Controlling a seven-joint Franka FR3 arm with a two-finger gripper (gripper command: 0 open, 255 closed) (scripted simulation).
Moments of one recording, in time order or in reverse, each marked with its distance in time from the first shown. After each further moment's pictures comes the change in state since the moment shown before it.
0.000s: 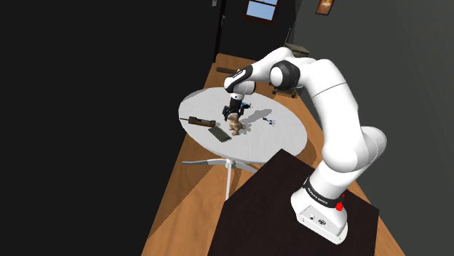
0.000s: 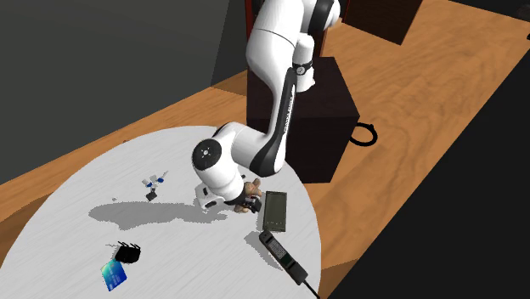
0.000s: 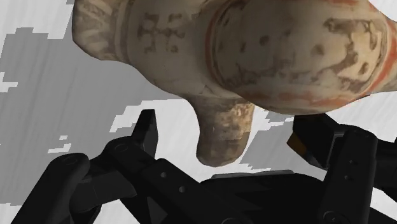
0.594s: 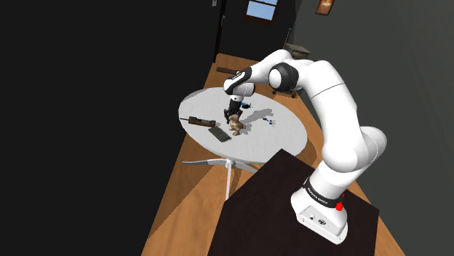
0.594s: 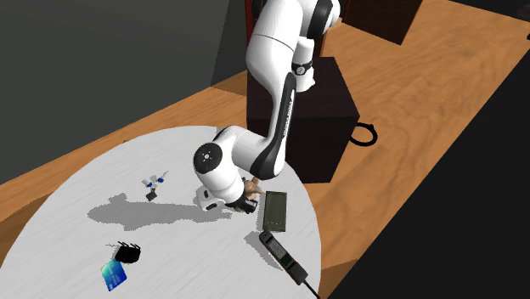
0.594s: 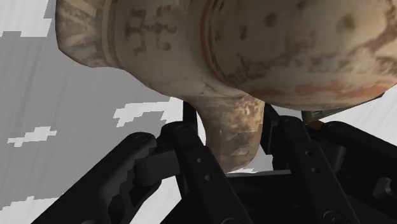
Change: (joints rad) arm -0.003 0.028 0.004 0.017 0.003 0.012 -0.001
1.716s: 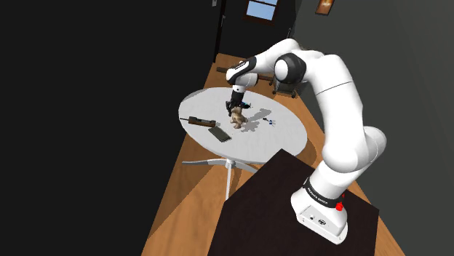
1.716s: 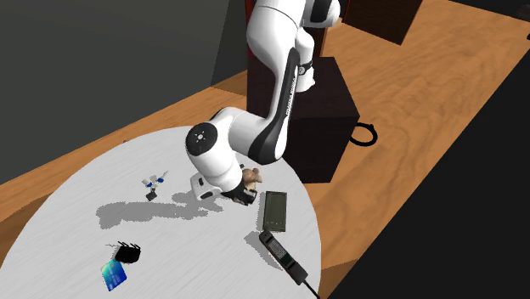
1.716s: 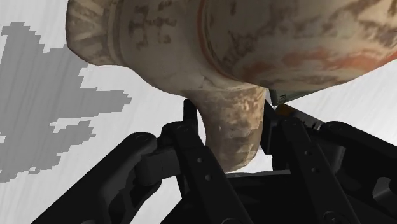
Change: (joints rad) arm 0.013 -0.125 -0.018 -0.053 -0.017 -0.074 0.011
